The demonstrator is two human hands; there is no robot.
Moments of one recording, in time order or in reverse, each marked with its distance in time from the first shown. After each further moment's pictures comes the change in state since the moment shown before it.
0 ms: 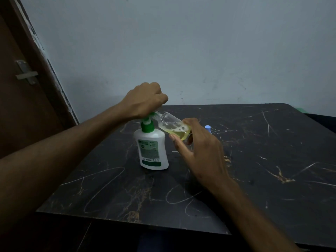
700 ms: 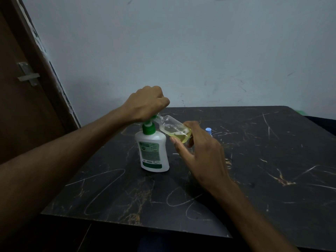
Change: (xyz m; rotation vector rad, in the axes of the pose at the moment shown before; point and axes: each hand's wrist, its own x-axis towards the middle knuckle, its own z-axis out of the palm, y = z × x) left_hand -0.002 0.003 0.002 0.015 -0.001 -0.008; right_hand 0.000 0.003 0.002 -0.003 0.002 -0.013
